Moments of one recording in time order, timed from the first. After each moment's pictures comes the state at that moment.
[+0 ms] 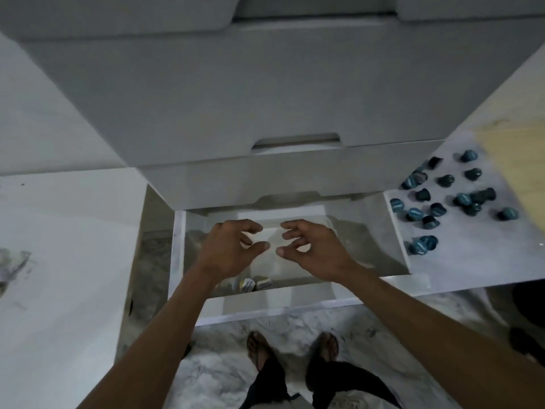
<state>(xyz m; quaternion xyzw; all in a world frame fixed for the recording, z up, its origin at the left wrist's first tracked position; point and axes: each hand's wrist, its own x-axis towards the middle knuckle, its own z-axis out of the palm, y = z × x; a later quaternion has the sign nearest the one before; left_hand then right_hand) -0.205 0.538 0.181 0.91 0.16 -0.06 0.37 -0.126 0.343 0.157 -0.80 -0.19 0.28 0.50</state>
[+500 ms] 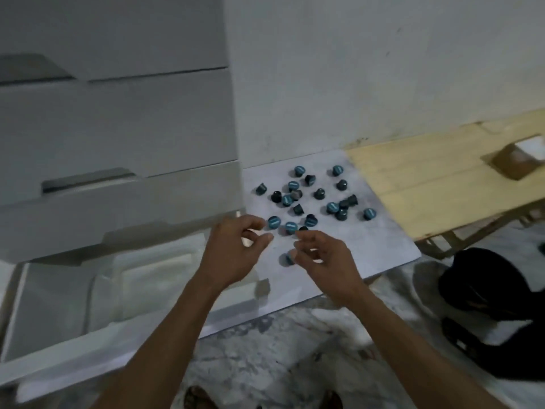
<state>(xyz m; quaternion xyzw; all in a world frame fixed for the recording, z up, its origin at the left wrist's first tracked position) -0.109 0.258 0.234 0.89 0.06 0.07 0.45 -0.084 0.055 0.199 -0.83 -0.07 0.11 0.54</state>
